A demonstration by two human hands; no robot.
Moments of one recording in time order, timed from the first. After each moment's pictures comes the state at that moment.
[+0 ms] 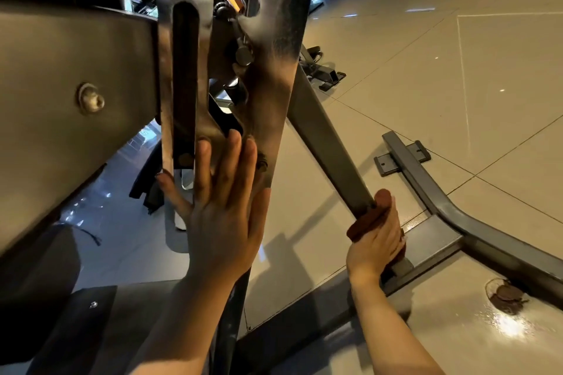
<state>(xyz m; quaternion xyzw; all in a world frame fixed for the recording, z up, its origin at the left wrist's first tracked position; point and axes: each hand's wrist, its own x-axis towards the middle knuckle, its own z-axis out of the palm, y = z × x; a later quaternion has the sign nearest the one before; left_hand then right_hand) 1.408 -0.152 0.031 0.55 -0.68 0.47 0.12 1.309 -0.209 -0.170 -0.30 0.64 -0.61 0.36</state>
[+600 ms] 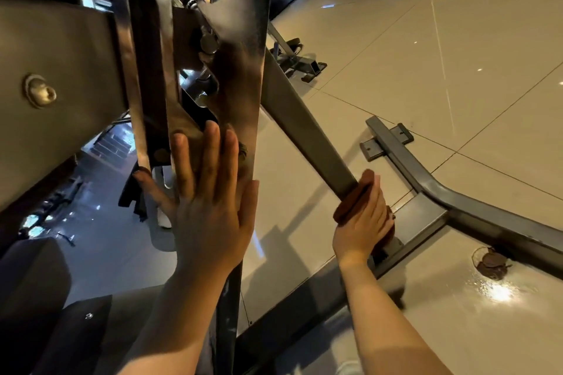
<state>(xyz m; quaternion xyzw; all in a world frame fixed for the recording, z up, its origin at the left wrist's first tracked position) 1.406 -0.149 0.029 0.54 -0.67 0.50 0.08 1.307 -0.209 -0.172 -0.35 0.65 -0.59 0.32</state>
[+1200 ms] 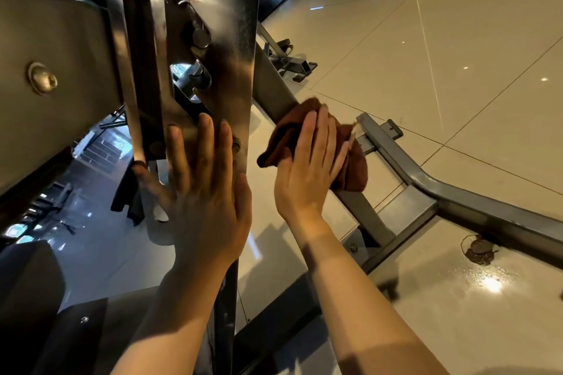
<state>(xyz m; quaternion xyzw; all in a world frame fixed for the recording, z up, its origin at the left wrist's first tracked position) 1.398 -0.142 0.033 0.59 -0.66 0.45 0.05 1.328 -0.227 -0.070 -0.46 0.55 -0.69 0.09</state>
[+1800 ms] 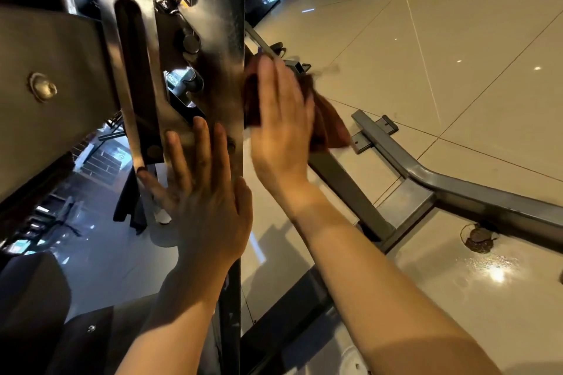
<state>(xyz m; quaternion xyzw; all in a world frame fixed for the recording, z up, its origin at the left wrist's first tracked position) 1.392 -0.142 0.035 0.61 -0.68 0.41 0.06 1.306 -0.229 -0.005 -0.49 0.46 -0.73 0.09</state>
